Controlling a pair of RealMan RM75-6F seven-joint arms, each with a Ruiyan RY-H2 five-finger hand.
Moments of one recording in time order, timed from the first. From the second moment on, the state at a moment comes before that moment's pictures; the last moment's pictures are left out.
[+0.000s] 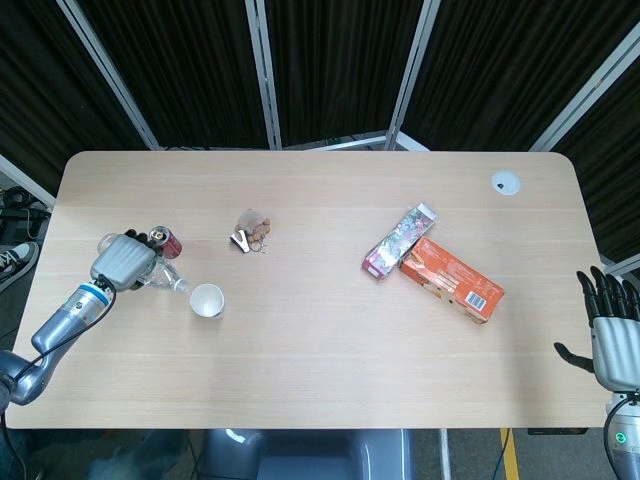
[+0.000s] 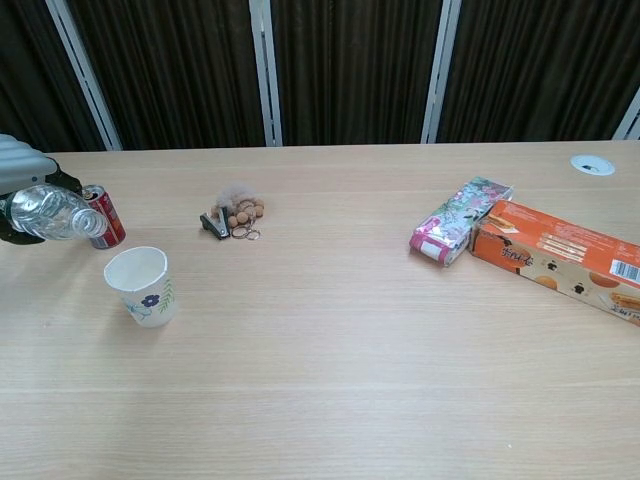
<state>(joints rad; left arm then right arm) -0.68 -1.45 0.03 -0.90 1.56 0.90 -0.01 0.09 -1.13 0.13 -1.59 -1.39 1.49 -0.15</state>
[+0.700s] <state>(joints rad) -0.70 -1.44 0.02 -0.94 1.54 0.89 0.09 0.09 -1.13 0.13 -1.59 -1.38 1.48 -0.15</state>
